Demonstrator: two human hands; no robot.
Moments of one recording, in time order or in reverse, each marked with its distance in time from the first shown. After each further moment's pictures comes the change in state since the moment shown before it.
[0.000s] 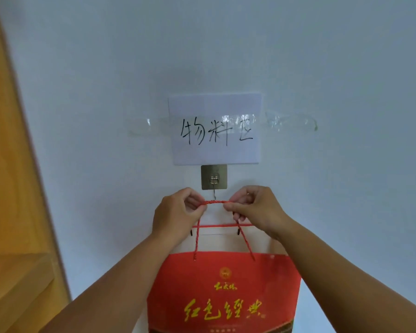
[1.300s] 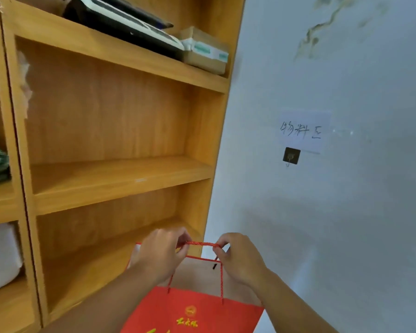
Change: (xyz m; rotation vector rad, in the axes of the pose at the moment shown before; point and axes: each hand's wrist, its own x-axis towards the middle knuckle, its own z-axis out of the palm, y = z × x) left_hand -0.524 0.286 -0.083 0.656 0.233 -0.560; right_hand -0.433 -0.029 -0.068 -0.444 -0.729 -0.453
